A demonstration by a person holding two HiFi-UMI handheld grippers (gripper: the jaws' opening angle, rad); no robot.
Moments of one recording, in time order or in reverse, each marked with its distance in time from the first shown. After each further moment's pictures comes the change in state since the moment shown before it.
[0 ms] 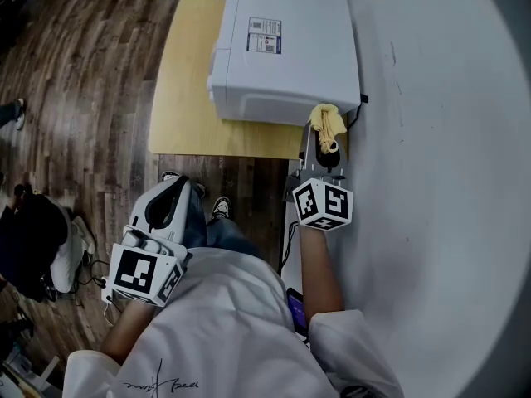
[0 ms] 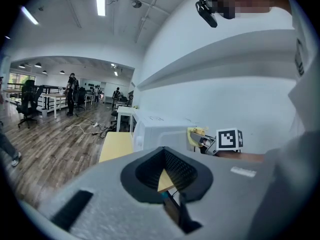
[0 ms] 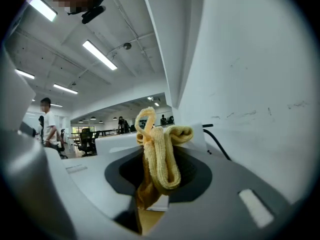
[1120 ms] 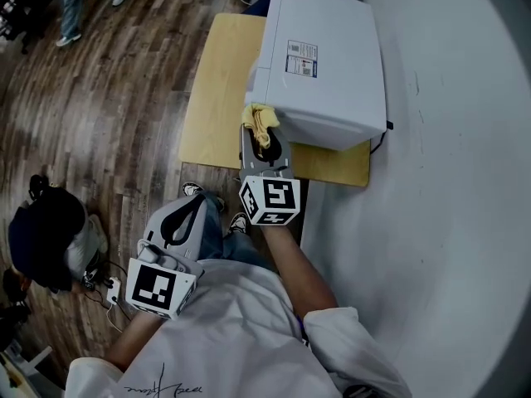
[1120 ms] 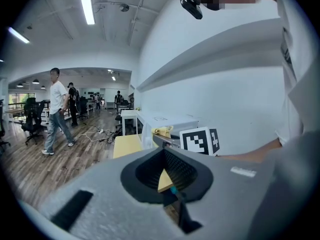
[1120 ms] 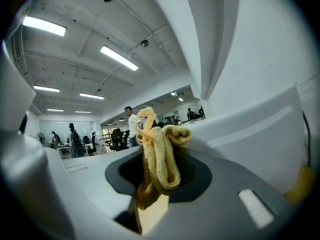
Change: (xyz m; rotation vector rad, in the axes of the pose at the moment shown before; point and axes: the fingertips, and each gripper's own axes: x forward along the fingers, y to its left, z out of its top) left arm -0.036 0.011 0.002 0.114 0.032 0.060; right arm 0.053 0.195 -0.038 0.016 0.052 0.319
